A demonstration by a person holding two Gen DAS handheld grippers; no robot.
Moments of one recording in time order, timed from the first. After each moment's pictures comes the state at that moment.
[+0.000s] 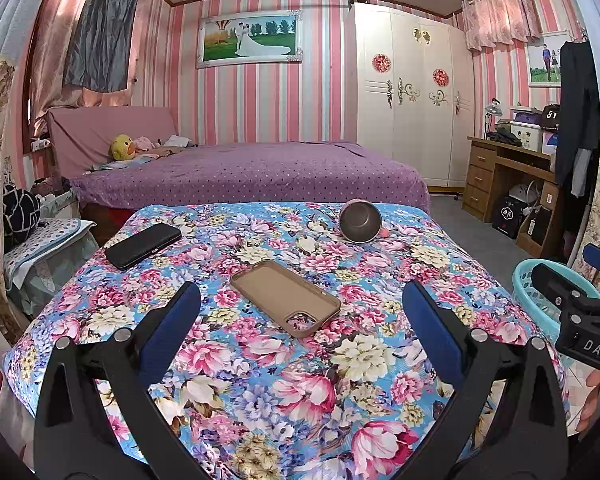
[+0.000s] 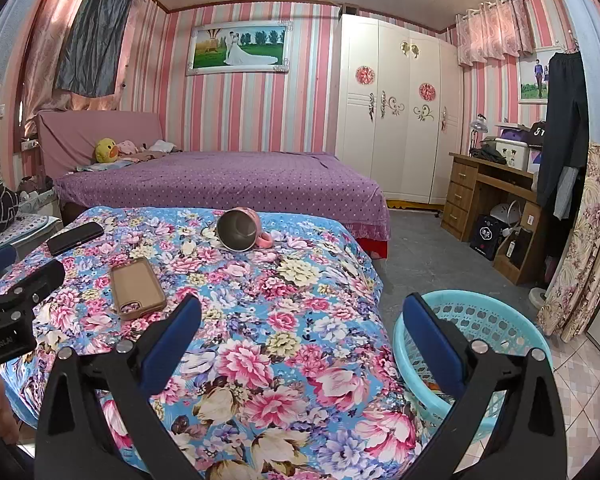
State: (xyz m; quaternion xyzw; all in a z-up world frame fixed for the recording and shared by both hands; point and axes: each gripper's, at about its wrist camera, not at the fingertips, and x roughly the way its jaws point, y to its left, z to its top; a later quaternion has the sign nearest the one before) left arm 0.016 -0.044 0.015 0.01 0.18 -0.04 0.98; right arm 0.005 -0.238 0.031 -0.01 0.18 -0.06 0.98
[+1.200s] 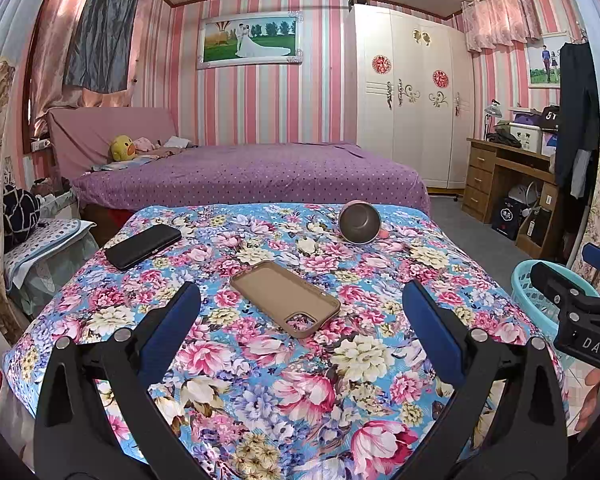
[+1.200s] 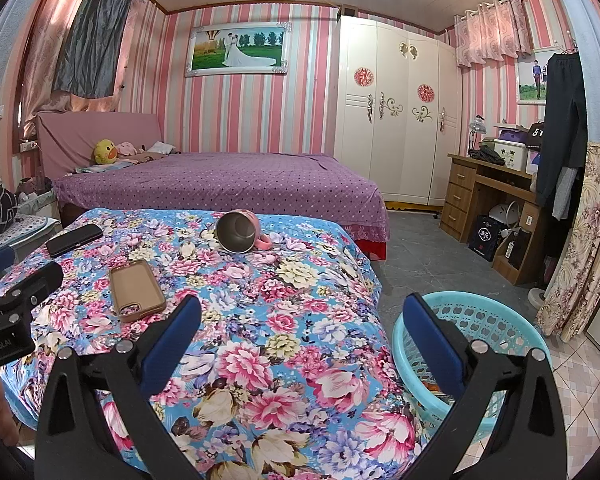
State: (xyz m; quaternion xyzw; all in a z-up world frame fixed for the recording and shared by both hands) left arm 0.015 -0.043 0.014 0.01 0.18 -0.04 0.98; right arm 0.004 -0.241 0.031 -0.01 0.17 -0.06 0.98
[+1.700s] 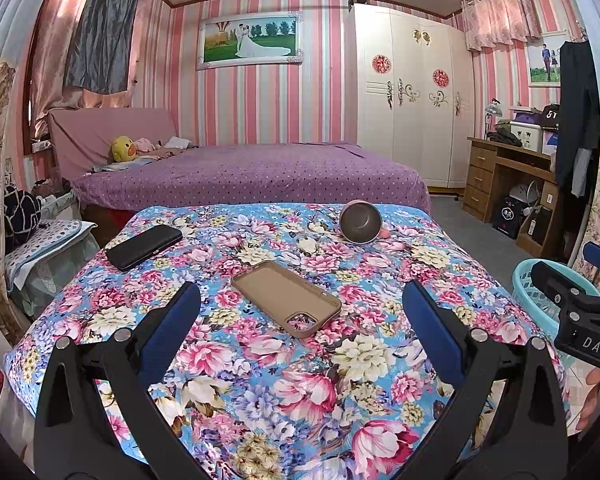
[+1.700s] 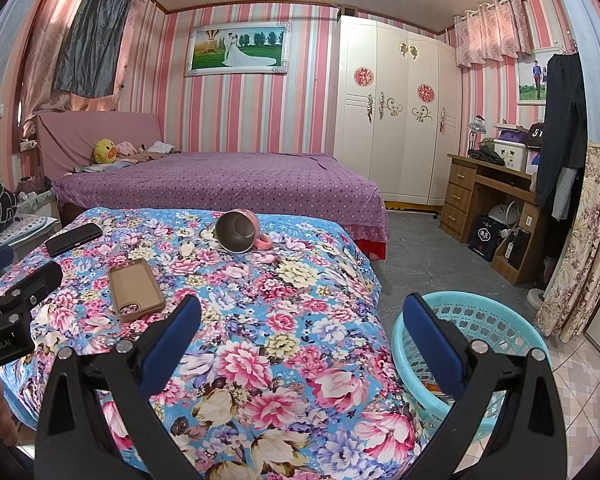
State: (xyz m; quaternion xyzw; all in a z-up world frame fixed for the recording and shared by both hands) left arm 0.014 -0.044 0.015 0.01 0.18 -0.04 0.98; right arm 0.004 -0.241 0.031 -0.01 0.17 -0.06 0.98
